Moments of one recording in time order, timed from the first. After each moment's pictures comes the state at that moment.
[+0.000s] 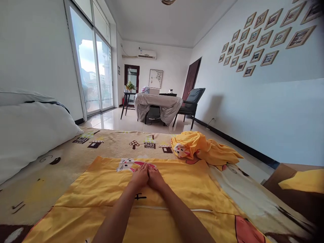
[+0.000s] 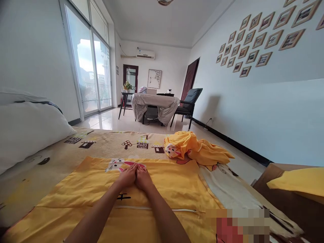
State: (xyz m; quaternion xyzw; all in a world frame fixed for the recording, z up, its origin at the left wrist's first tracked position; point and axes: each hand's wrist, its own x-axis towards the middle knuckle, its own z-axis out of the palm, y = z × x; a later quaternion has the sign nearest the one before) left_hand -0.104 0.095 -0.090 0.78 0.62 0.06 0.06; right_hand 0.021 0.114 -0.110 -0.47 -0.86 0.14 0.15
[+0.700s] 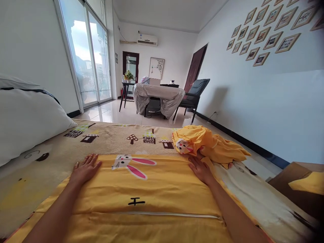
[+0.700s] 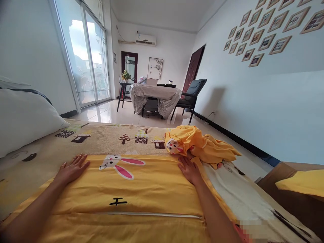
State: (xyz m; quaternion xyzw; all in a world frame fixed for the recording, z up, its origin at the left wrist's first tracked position) left_hand -0.318 0.110 -0.113 0.60 0.80 0.03 0.04; right_hand 0.251 0.151 -0.122 -0.71 -0.71 0.00 0.04
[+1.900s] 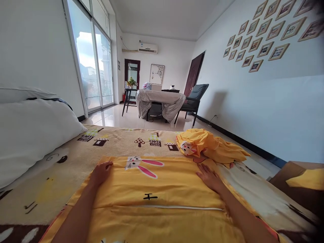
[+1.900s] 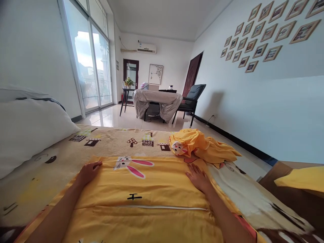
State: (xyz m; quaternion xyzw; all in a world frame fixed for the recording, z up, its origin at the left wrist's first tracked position) left_hand -0.325 0.094 -0.107 0.65 0.72 0.21 0.08; right_hand 0.233 0.101 -0.107 -0.73 -0.68 0.01 0.00
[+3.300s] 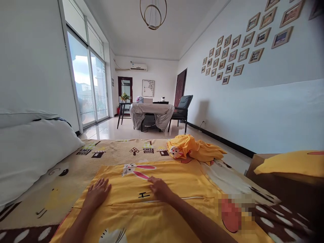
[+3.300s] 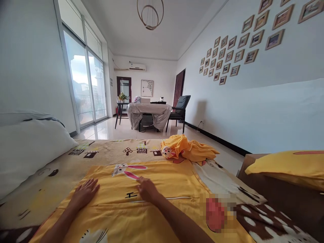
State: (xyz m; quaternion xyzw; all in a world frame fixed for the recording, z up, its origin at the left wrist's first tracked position) left_hand -0.306 0.028 -0.112 0.67 0.74 0.05 0.02; right_hand 0.023 0.010 -0.061 -0.51 -0.85 0.09 0.14
